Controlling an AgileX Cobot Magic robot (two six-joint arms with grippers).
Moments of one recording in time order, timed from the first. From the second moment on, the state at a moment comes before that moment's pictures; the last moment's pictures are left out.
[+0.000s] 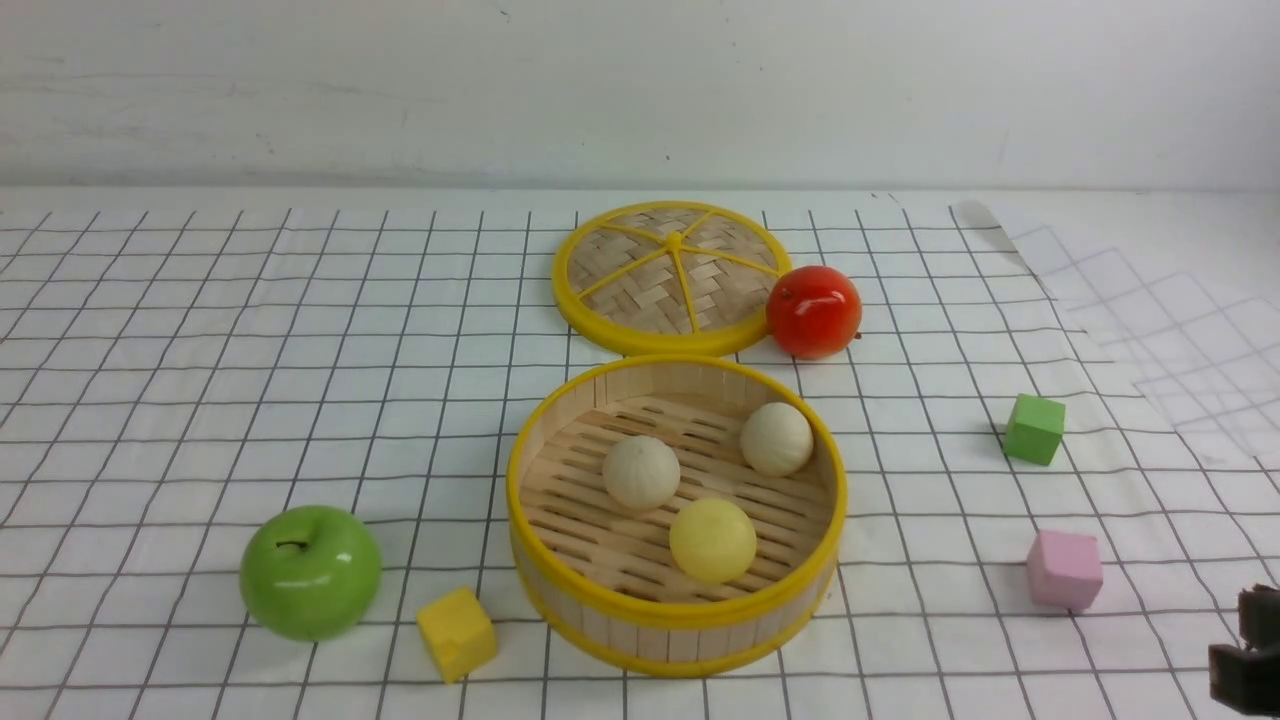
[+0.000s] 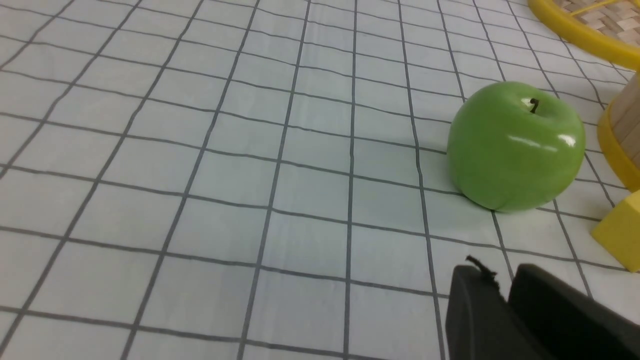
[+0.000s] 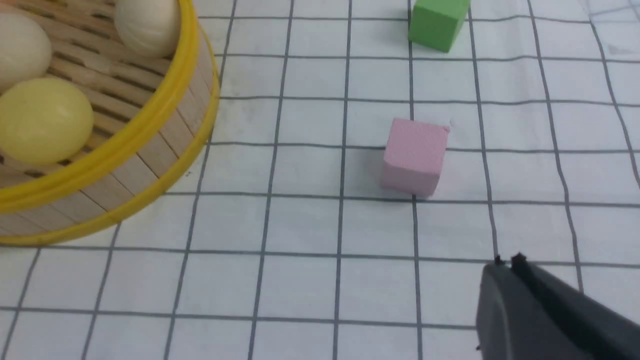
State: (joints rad) right arm 0.45 0.78 -0.47 -0.46 0.56 0.70; left arm -0.11 -0.01 0.03 0.21 0.39 -0.44
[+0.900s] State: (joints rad) right arm 0.01 0.15 -0.29 -0.17 0.51 0.19; left arm -0.11 -0.01 0.03 0.21 0.39 -0.44
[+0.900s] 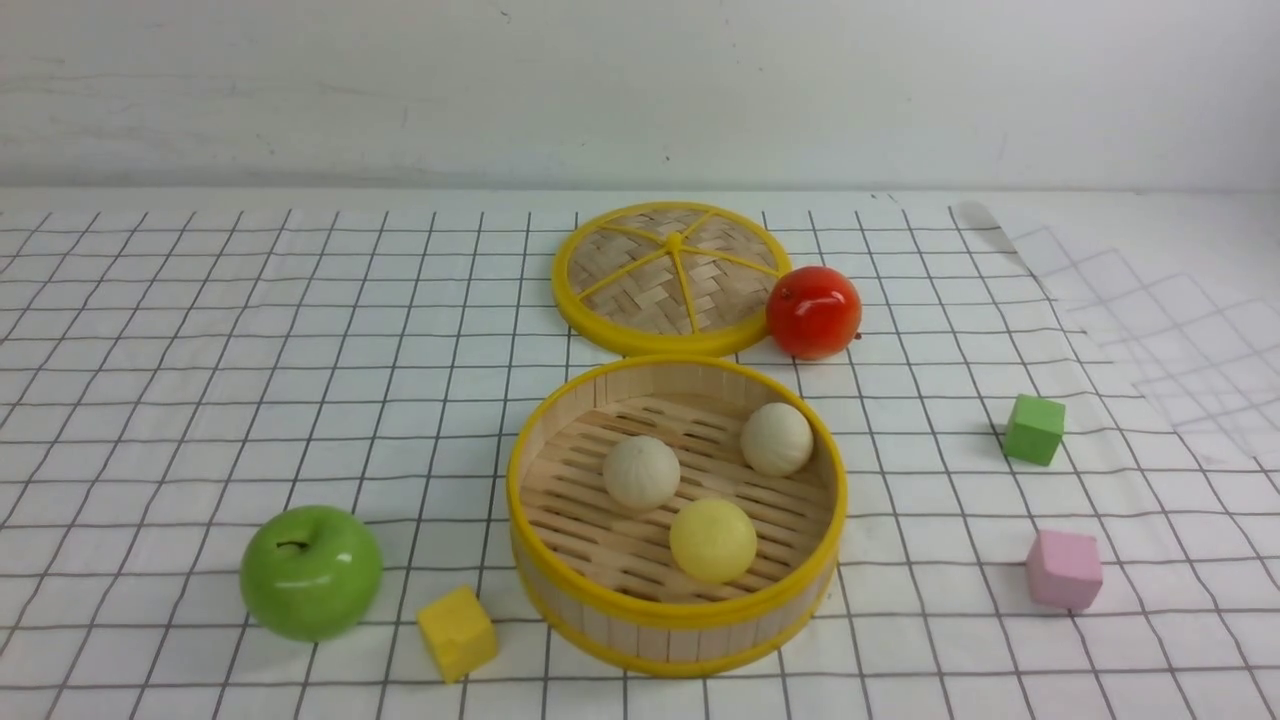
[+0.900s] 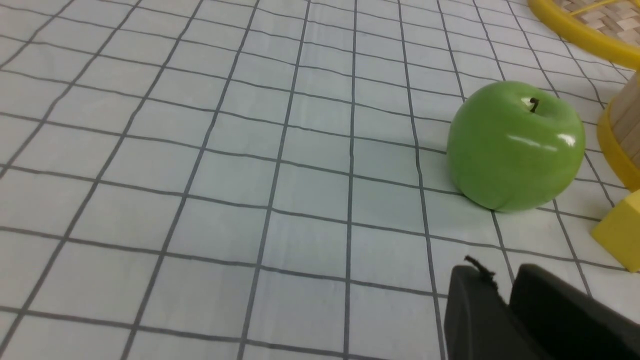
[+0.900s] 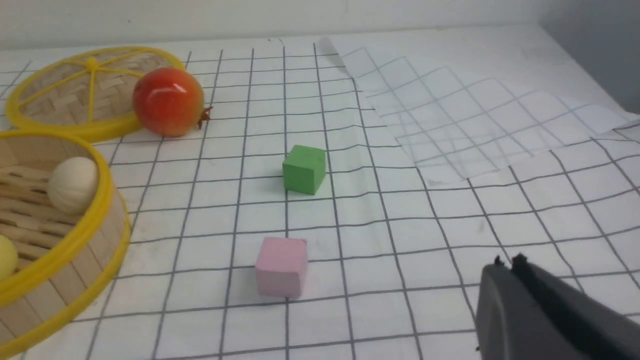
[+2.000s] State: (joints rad) right arm -0.08 -0.01 0.02 -0.12 0.40 0.11; left arm -0.11 -0.01 0.03 0.21 0.39 -0.44
